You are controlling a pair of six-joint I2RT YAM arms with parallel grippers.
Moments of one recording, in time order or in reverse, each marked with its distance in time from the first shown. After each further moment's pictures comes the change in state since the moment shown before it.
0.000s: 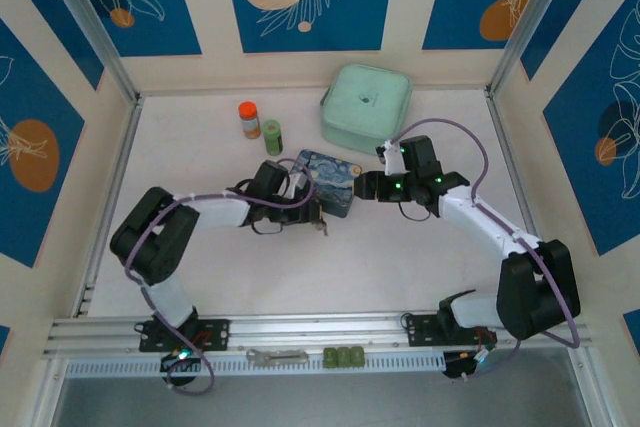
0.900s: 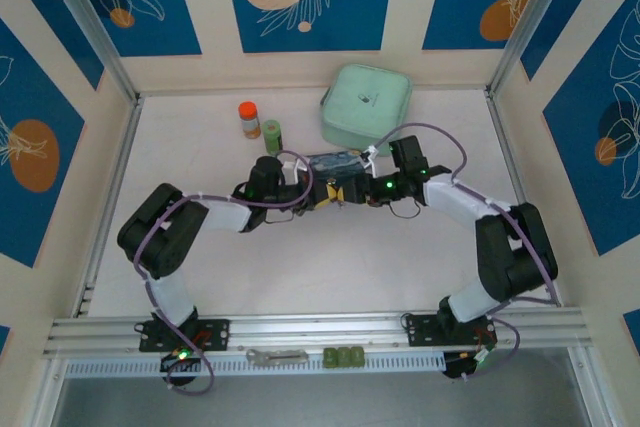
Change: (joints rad) left arm -0.001 0.077 -0.054 0.619 0.225 -0.501; right arm -0.016 0.188 0.031 0.059 -0.328 -0.039
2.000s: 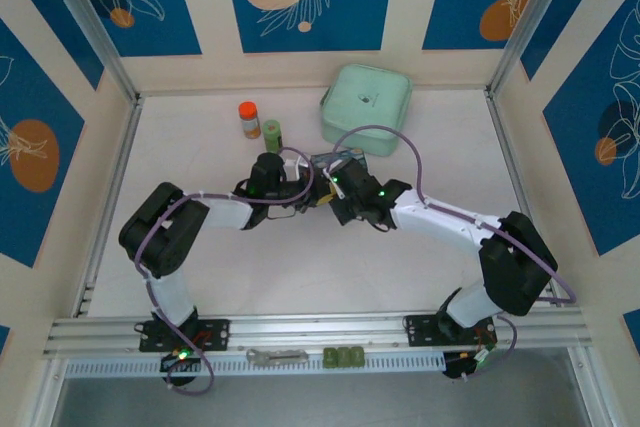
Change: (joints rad) left arm -0.003 0.008 0.033 0.022 0.010 -0.105; right arm 0.425 -0.023 0.082 -0.130 0.977 -0.230
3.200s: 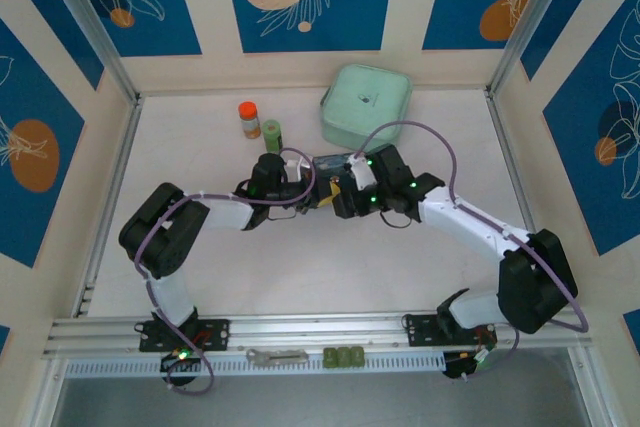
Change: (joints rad) left arm -0.007 -0.001 0.001 -0.002 0.013 0.018; right arm -0.154 -0.118 -0.044 -0.033 -0.431 0.104
